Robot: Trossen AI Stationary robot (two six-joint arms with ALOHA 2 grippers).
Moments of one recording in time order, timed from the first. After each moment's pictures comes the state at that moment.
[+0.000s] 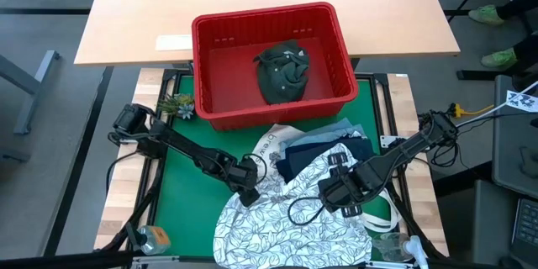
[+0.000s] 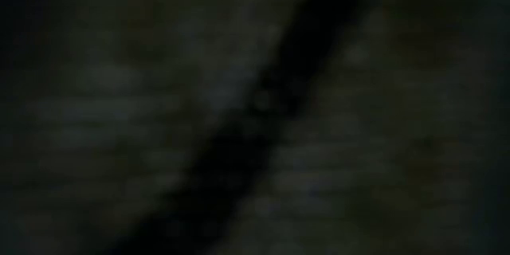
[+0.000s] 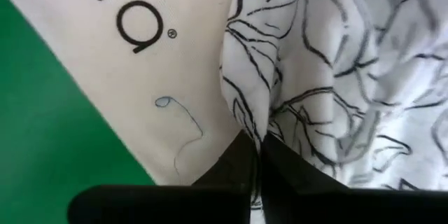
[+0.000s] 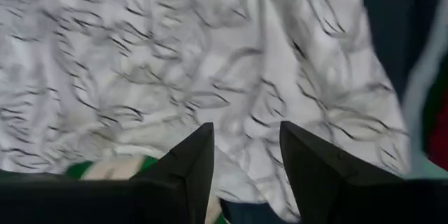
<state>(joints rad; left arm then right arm) -0.32 1.77 1.00 -0.36 -0.03 -1.01 0.55 1.65 1.52 -1.40 0.11 0.33</state>
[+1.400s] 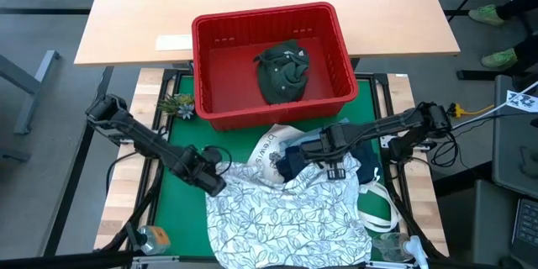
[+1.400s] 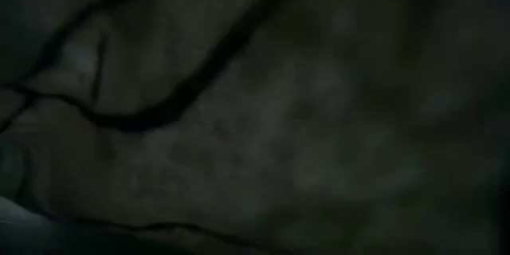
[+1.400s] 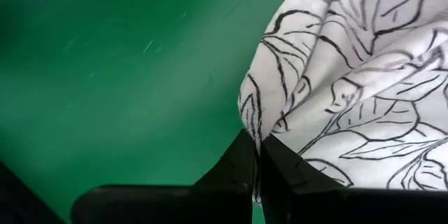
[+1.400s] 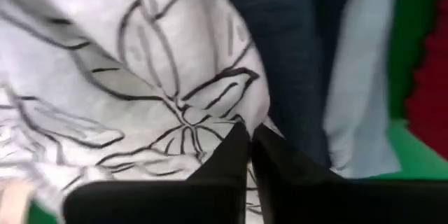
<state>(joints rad) -0.50 1.47 1.00 -1.07 -0.27 -1.28 0.17 1.65 1.29 -1.31 0.09 0.10</state>
